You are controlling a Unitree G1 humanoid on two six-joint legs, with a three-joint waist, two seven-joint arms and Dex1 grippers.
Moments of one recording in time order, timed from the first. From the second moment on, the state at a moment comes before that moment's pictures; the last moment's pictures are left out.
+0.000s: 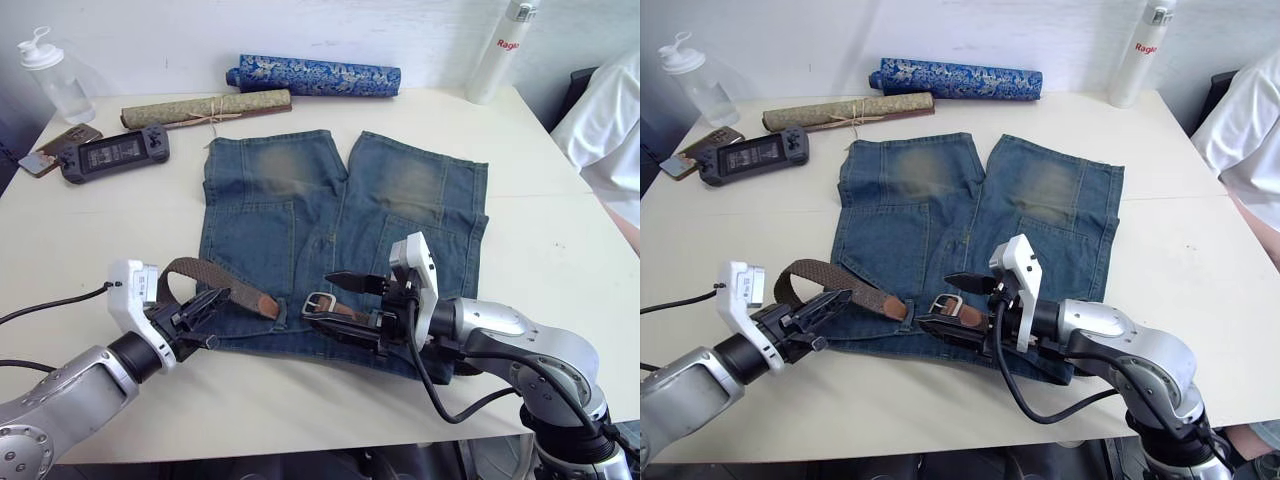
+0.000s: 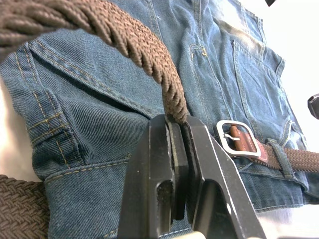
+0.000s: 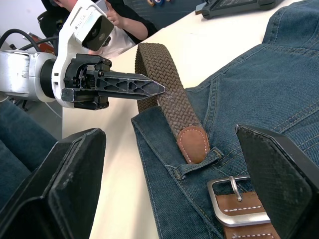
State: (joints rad) left arm 0.25 0.82 0.41 -0.74 -1.60 0.76 0.28; right arm -0.32 -0.49 0.07 -0.66 0.99 0.92 0.49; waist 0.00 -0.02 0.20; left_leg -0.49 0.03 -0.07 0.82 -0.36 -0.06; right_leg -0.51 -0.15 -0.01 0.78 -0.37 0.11
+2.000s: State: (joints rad) left arm -0.07 0.72 0.14 -0.30 -1.27 0.93 -0.33; right arm -0.23 -0.65 0.38 -0.53 0.19 0.17 0.64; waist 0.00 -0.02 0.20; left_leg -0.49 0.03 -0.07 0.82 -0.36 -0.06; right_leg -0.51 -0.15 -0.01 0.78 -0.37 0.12
